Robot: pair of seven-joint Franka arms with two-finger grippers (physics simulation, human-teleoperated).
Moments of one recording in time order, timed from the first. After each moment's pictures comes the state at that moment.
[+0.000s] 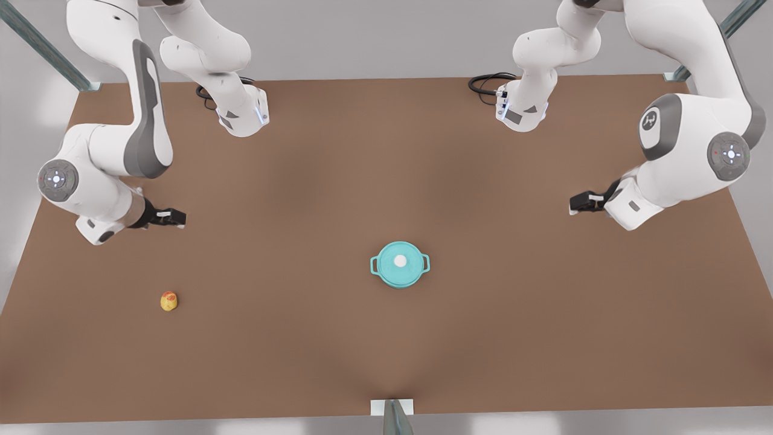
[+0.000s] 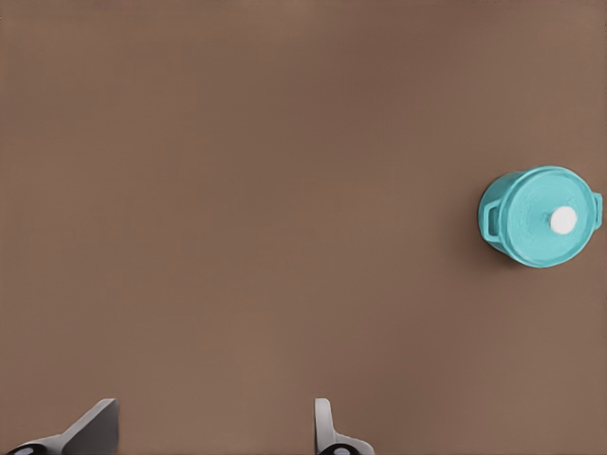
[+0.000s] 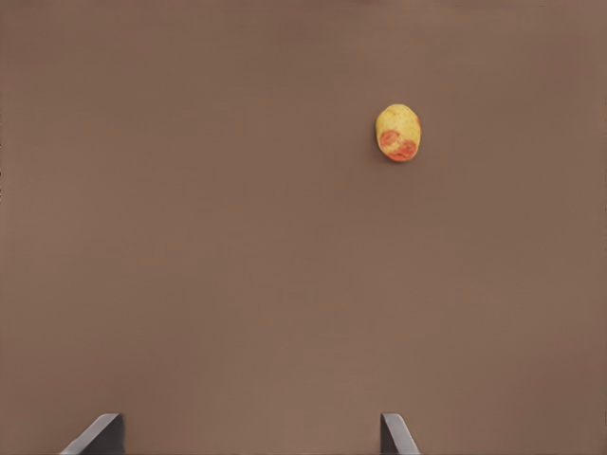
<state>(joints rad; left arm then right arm) 0.12 0.15 -0.20 -1.55 -0.08 1.57 -0.01 0.05 0.07 -0.09 -1.88 -0.02 1.85 -0.06</state>
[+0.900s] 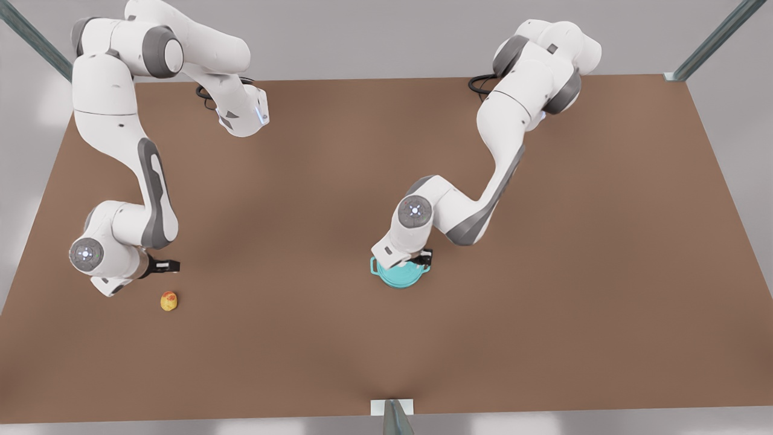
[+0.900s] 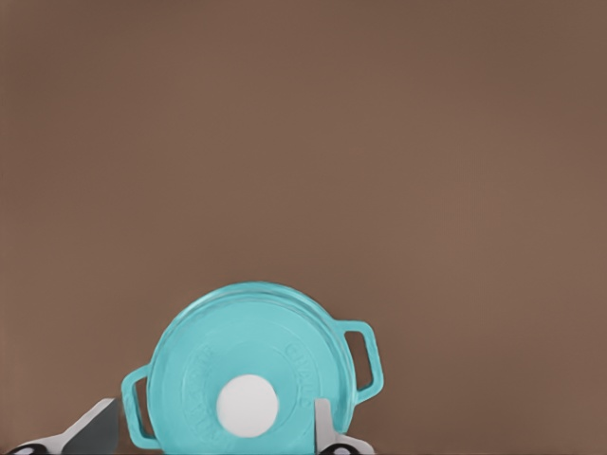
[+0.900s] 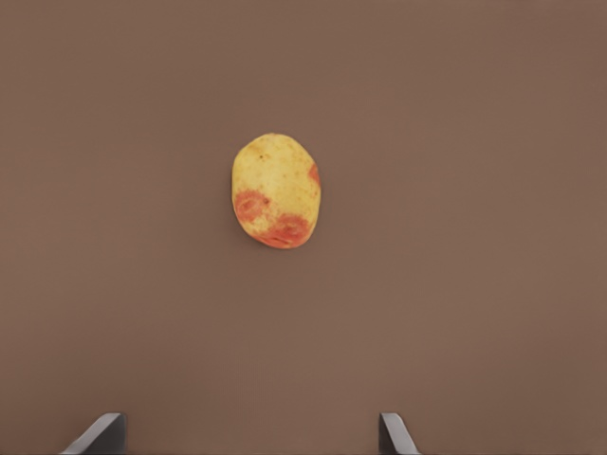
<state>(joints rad) -0.51 0.84 -0.26 -1.14 0.22 2.00 -0.59 -0.11 0.54 -0.10 -1.79 -0.09 2.21 -0.20</state>
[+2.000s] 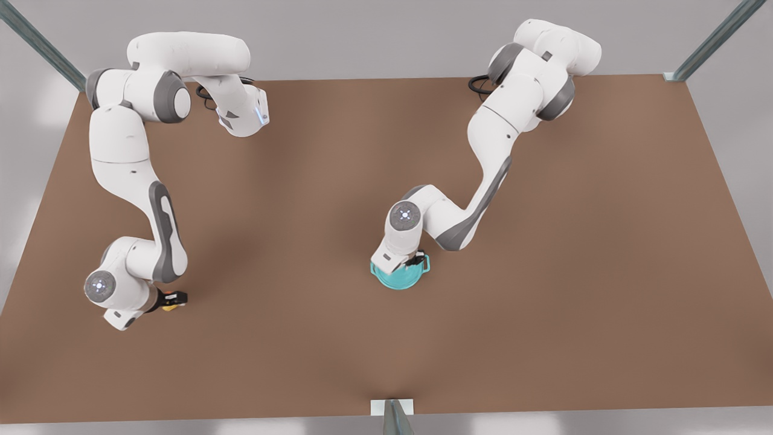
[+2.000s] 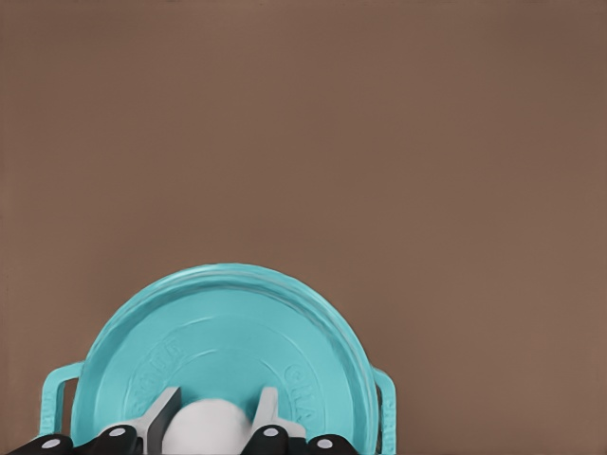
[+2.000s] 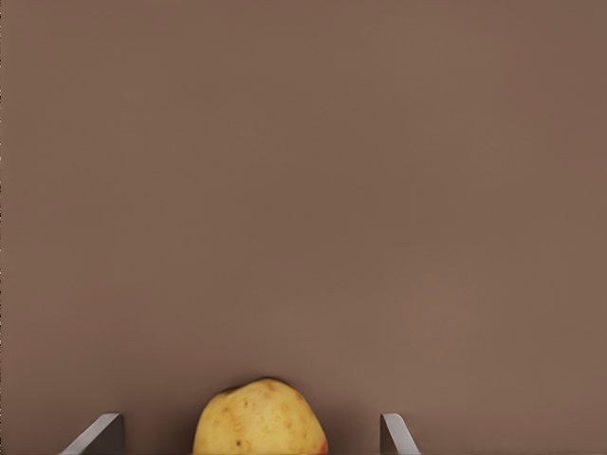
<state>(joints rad) -0.52 0.89 -0.25 -1.21 0.29 2.14 -0.87 -0.13 0.83 -0.07 -1.51 -0.02 2.31 -0.34</state>
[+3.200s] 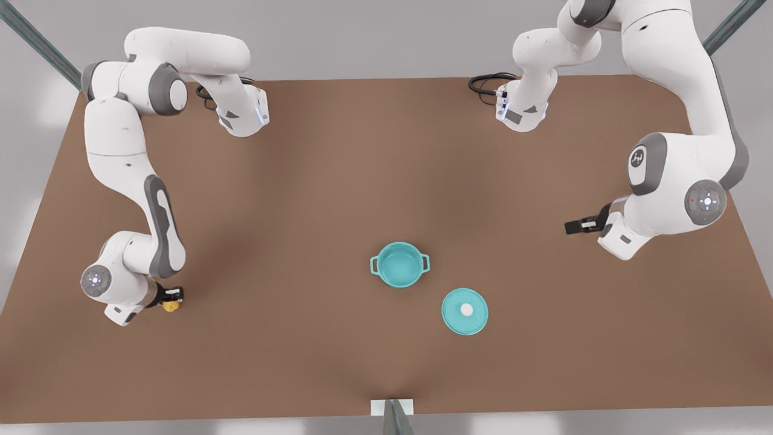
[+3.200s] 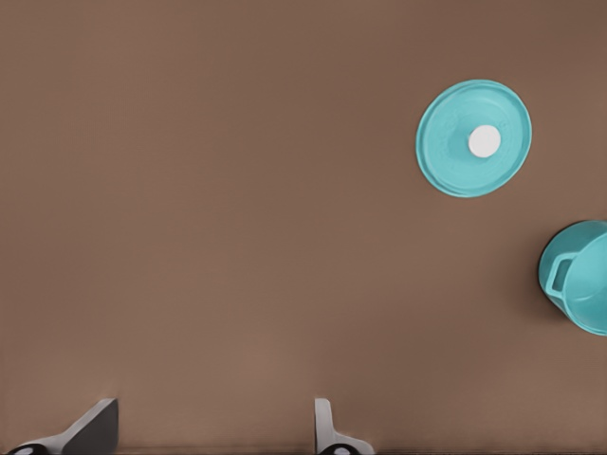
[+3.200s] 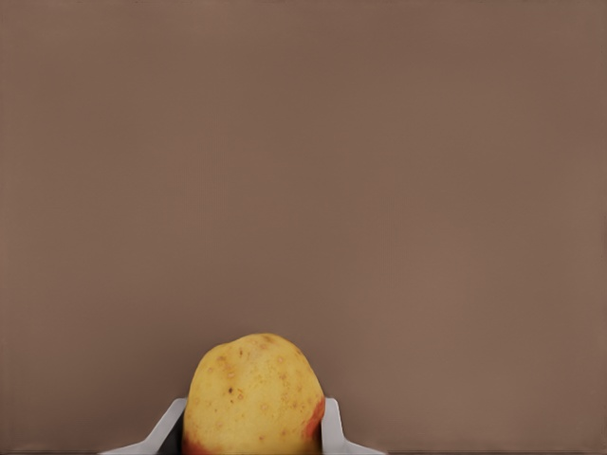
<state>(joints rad) 0.08 0.28 -0.15 -1.51 -0.04 1.53 -0.22 -0.15 0.77 -0.04 -1.57 0.01 2.30 -0.40</state>
